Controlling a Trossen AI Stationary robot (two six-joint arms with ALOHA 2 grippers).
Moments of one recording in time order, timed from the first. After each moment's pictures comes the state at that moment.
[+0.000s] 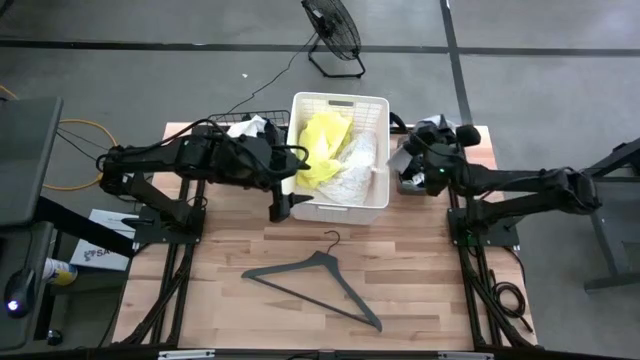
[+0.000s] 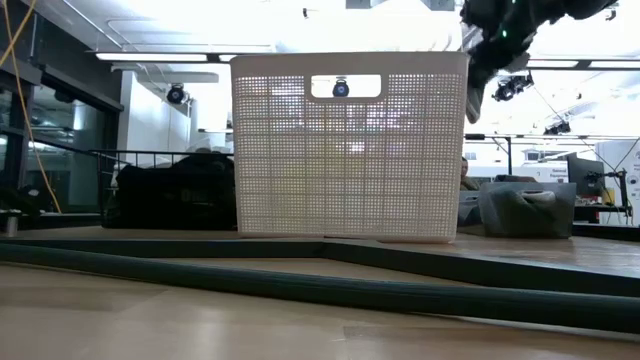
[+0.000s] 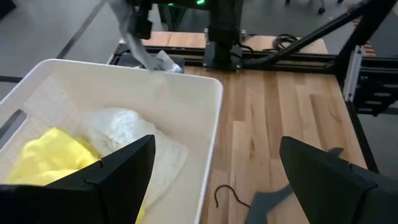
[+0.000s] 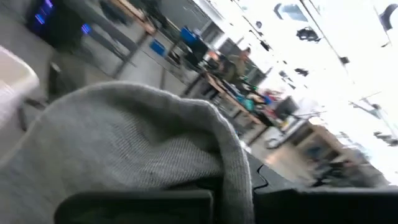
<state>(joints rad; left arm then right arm) -0.10 1.44 1.82 -0.90 -0.23 -0.11 -0.20 1.00 0.62 0.22 1.57 -0.58</state>
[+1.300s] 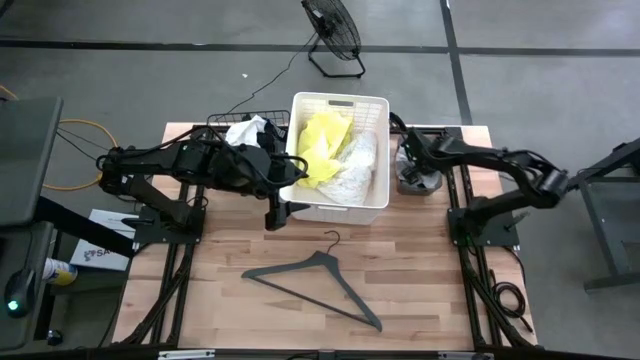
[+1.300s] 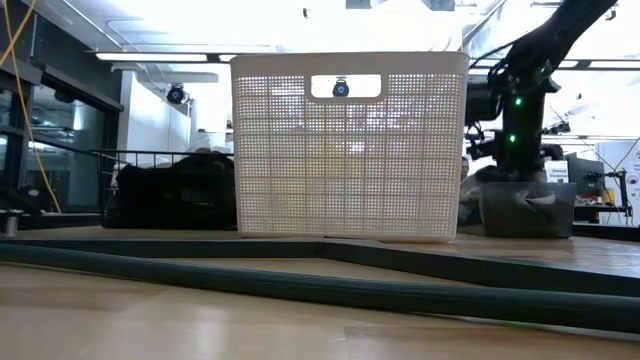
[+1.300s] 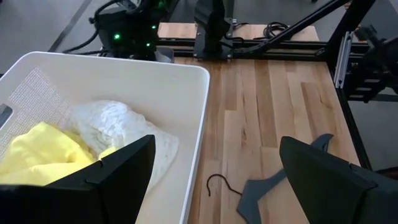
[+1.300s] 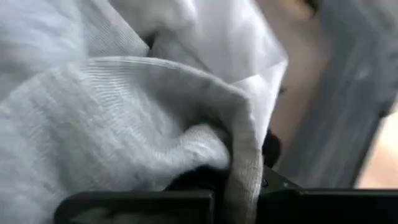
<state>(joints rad) -0.14 1.44 1.82 -0.94 -0.23 -0.12 -0.76 1.35 0.62 -0.70 0.41 0.20</state>
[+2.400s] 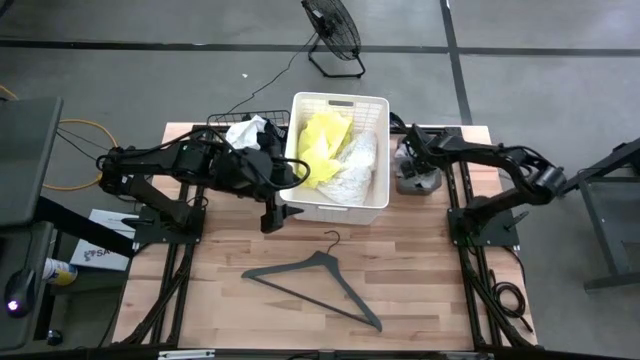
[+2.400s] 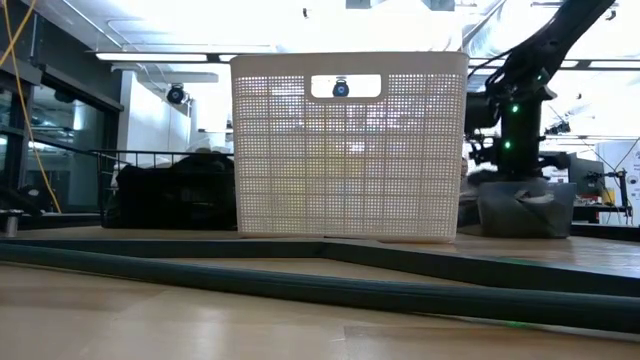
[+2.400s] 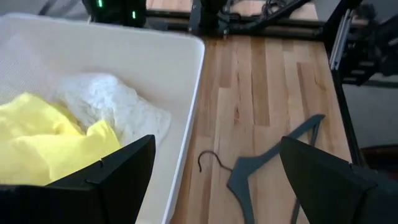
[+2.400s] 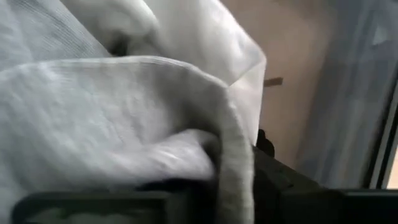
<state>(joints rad) -0.14 1.44 1.82 -1.02 -0.20 -0.18 -0.82 1.40 0.62 -0.64 0.35 0.38</state>
